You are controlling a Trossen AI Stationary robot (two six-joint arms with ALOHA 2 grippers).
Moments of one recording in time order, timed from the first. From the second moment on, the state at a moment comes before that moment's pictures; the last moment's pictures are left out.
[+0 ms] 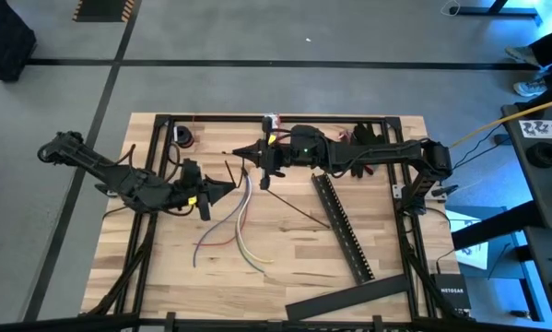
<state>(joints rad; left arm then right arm) -0.47 0.99 0.90 -0.07 -0.77 -0.79 -0.08 1.75 1.43 0.30 -0.03 -0.67</state>
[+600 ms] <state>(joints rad) -0.47 0.95 0.90 -0.10 -0.73 -0.85 -0.07 1.75 1.43 0.29 -0.07 -0.74</state>
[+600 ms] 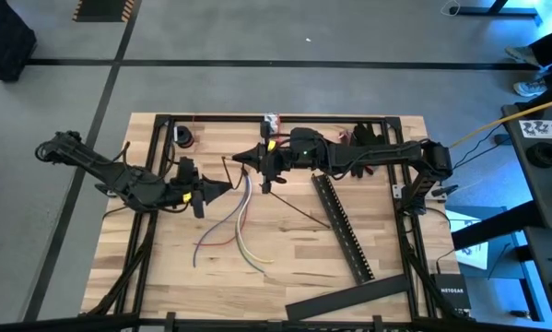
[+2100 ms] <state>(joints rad) -0.51 0.89 0.90 -0.26 -0.58 -1.01 0.04 1.75 1.43 0.16 -0.08 -1.02</state>
